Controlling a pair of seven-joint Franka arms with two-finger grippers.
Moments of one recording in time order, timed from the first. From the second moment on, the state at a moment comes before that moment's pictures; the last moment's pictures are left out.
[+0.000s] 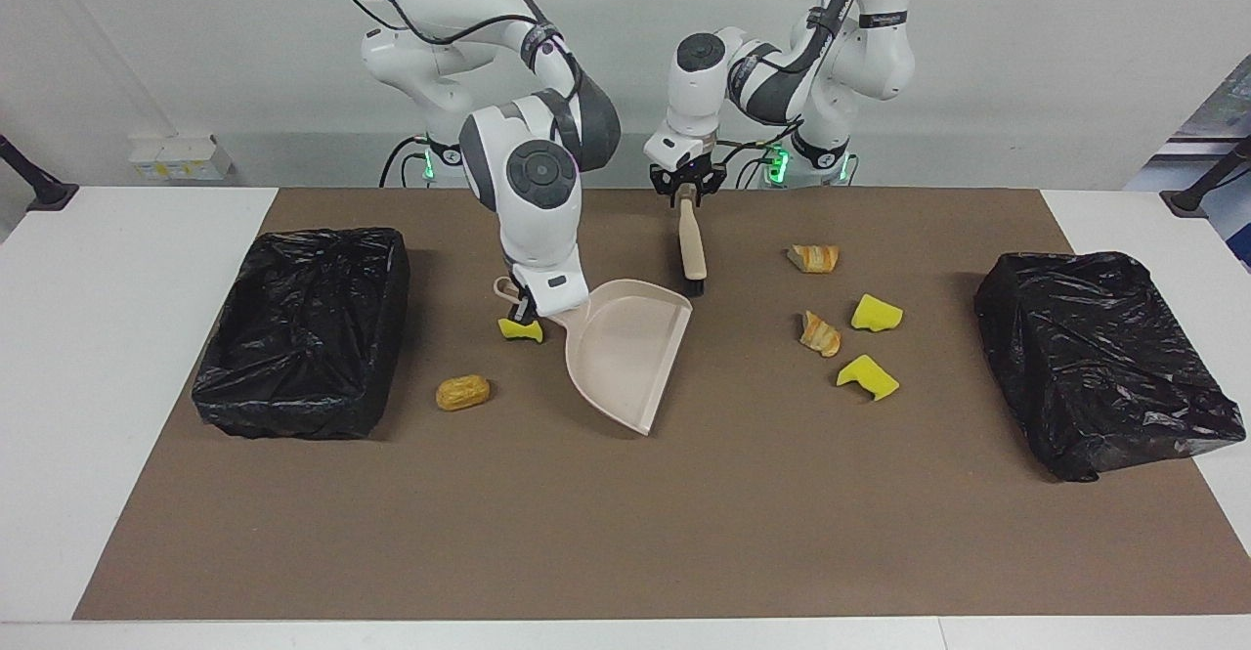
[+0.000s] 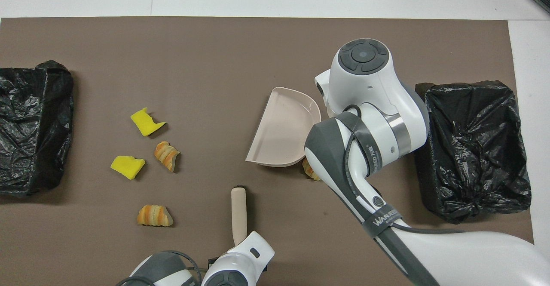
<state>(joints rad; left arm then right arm) -0.89 -0.23 -0.08 -2.57 -0.11 2.24 -0.82 0.33 0.36 0.08 -1.57 -0.07 1.67 -0.83</state>
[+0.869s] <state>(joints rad) -0.52 -0.30 -0.04 -2.41 -0.04 1.84 -0.81 0.34 0.35 0.08 -1.58 -0.08 1.69 -0.87</state>
